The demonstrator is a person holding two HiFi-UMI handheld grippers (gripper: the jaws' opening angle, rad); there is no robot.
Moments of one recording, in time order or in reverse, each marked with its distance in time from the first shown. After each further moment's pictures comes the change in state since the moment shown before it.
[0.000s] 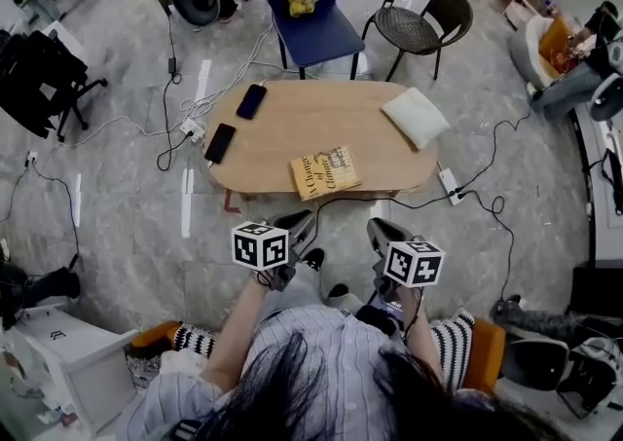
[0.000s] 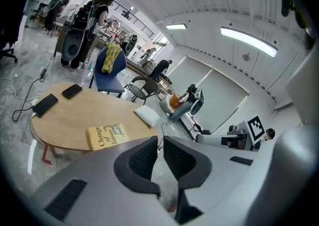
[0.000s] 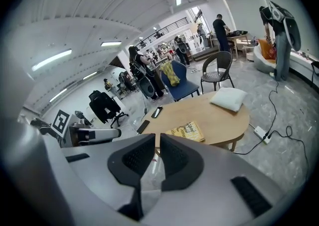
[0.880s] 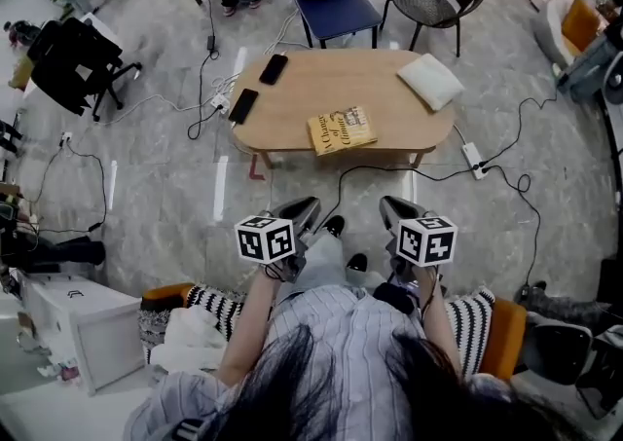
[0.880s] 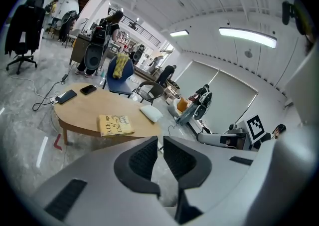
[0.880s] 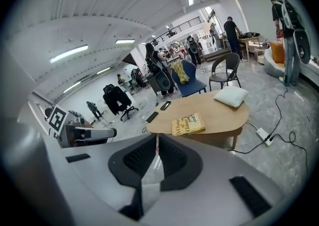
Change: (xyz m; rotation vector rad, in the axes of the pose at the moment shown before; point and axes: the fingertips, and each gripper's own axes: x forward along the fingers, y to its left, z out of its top) left arm -0.057 -0.078 -0.104 -0.015 -0.091 0.132; right arm -0.088 -0.002 -0.080 -0.107 0.025 0.097
